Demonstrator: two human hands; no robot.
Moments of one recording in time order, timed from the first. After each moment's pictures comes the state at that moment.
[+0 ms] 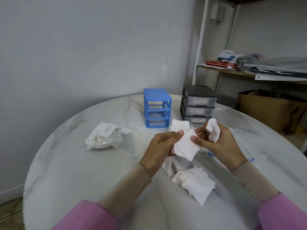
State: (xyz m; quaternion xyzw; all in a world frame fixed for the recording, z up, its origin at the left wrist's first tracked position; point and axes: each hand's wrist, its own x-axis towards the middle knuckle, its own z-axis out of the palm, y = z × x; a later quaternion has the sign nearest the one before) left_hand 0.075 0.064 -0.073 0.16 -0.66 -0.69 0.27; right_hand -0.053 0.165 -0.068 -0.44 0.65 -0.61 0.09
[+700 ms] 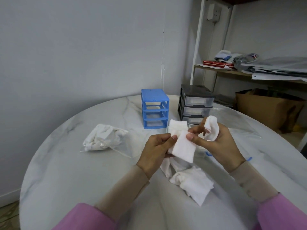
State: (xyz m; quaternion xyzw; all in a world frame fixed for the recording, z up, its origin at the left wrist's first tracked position) left_hand 0.075 0.061 -0.079 0.16 -0.67 -0.67 0.28; right_hand -0.040 0.170 -0.060 -0.48 0.58 -0.65 0.10
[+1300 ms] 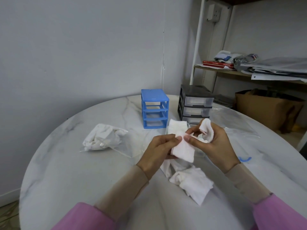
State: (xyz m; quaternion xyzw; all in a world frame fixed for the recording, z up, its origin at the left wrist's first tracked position) left_hand 0.075 0.064 -0.076 0.16 -0.66 -0.70 0.24; right_hand -0.046 0.163 -0.073 -0.49 0.60 -0.63 0.04
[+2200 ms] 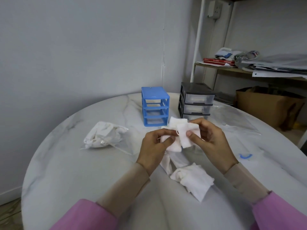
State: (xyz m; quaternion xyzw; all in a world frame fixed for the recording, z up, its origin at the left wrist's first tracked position) left_hand 0.075 0.053 -0.088 0.18 -0.69 -0.60 0.35; right_hand -0.043 0.161 -0.079 -0.52 0.60 -0.60 0.05
